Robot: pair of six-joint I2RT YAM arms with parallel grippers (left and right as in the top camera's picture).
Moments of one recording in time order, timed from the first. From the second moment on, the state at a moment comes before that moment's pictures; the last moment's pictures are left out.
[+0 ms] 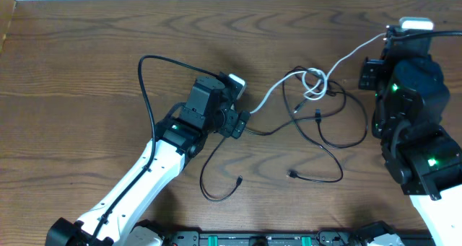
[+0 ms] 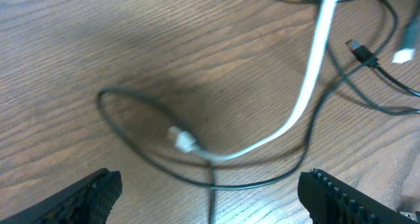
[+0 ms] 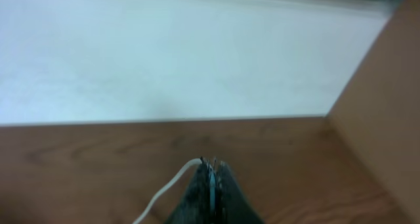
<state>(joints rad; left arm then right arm) -0.49 1.35 0.89 -0.36 0.10 0.03 0.32 1.05 1.20 -0.39 0.54 0.00</state>
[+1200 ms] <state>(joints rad) -0.49 1.35 0.89 -0.37 0.10 0.03 0.27 1.16 1.20 -0.41 0.50 -0.13</state>
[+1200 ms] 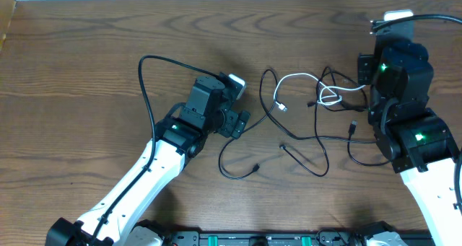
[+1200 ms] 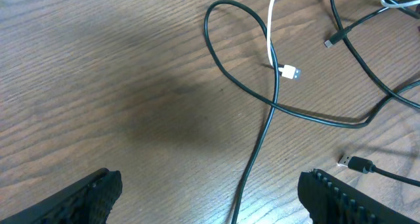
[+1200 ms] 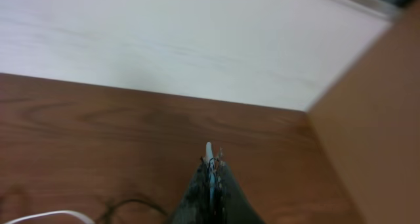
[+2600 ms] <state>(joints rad) -0.49 1.35 0.89 -0.37 0.10 0.03 0.35 1.40 1.20 -0.76 -0.20 0.05</state>
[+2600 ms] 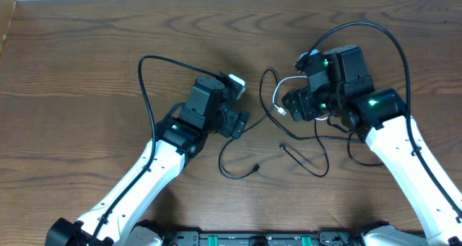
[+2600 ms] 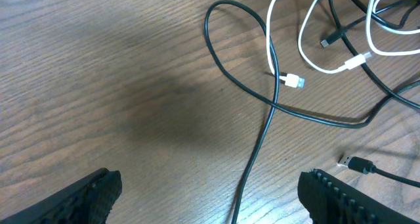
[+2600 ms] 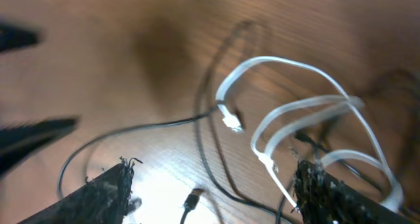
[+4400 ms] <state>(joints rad) -0.49 1.35 0.89 -0.36 0.10 0.03 0.32 1.40 0.82 -0.44 0.07 1.00</state>
